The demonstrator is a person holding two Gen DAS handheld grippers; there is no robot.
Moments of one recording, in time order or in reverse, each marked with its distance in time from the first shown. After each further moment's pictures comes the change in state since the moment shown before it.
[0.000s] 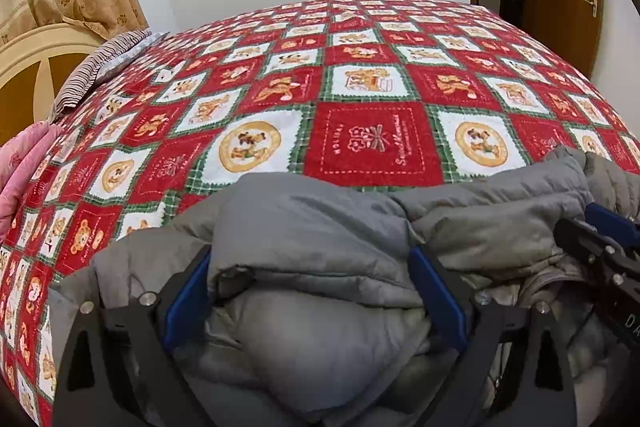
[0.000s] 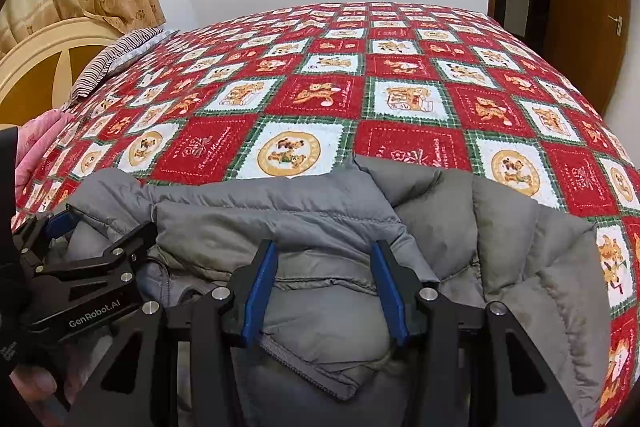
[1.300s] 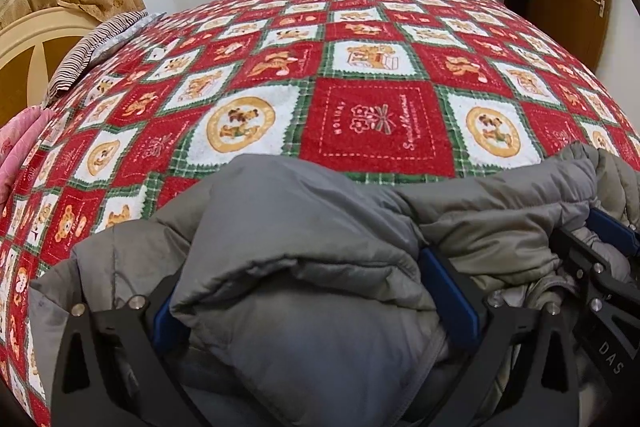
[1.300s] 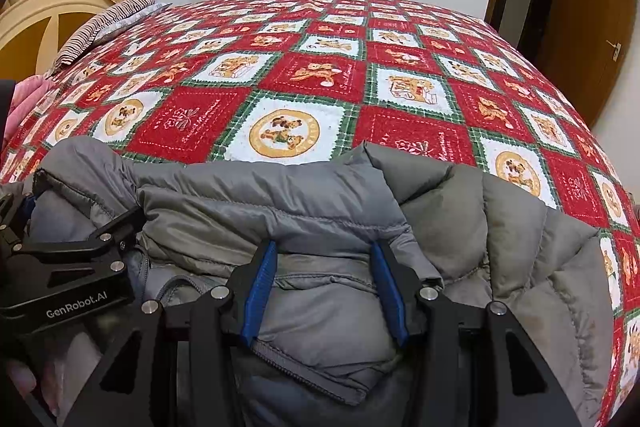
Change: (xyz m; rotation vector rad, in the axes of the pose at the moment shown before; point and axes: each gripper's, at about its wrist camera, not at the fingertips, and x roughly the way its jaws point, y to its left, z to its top) left arm 0.020 -0.001 -0.002 -0.017 0.065 -0.013; right arm 0.019 0.016 -0.004 -0.082 0.039 -0.104
